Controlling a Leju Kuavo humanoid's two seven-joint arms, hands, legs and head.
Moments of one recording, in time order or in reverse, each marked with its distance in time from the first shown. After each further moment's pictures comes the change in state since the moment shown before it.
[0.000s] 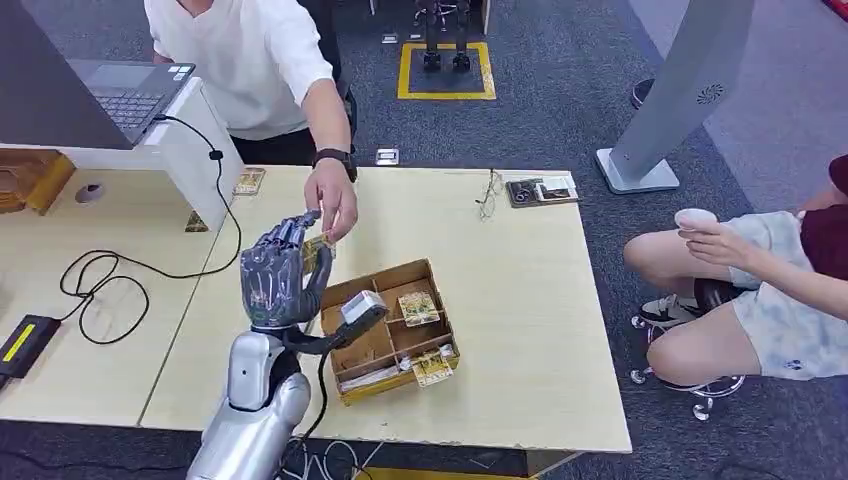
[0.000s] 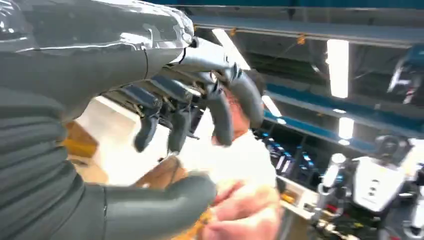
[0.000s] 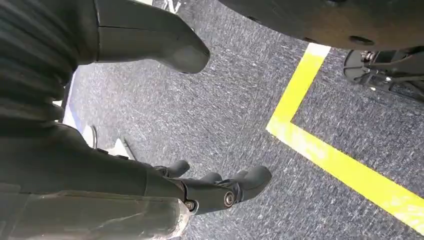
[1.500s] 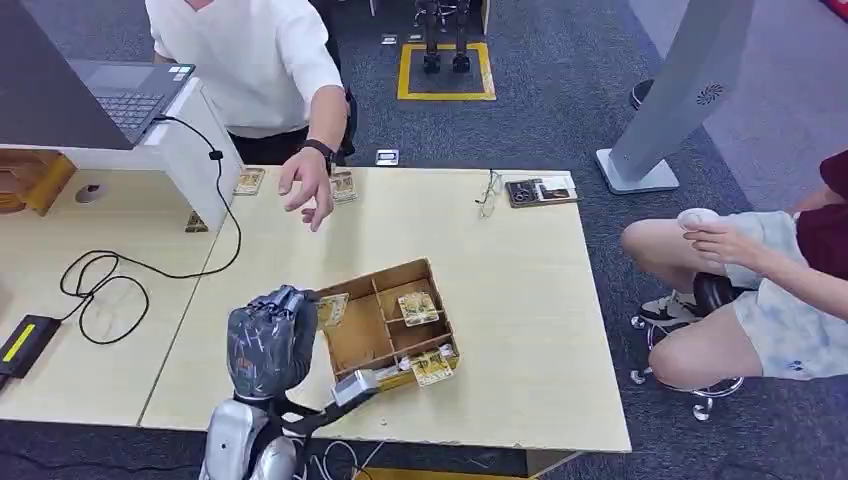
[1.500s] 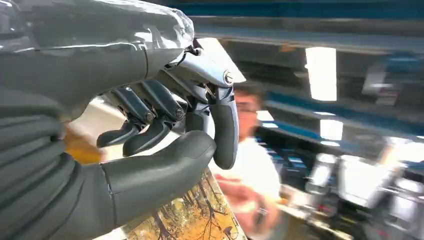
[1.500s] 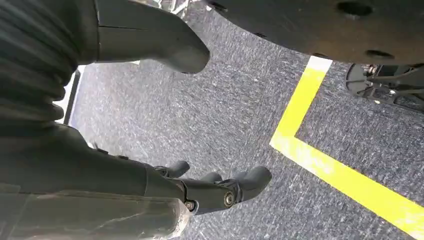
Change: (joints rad) left arm 0.250 -0.059 0.083 -0.228 -0.037 0.000 -0.154; right arm 0.006 0.007 -0.055 -0.002 0.007 0.026 0.001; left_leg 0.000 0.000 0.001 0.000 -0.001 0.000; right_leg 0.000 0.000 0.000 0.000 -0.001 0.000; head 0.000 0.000
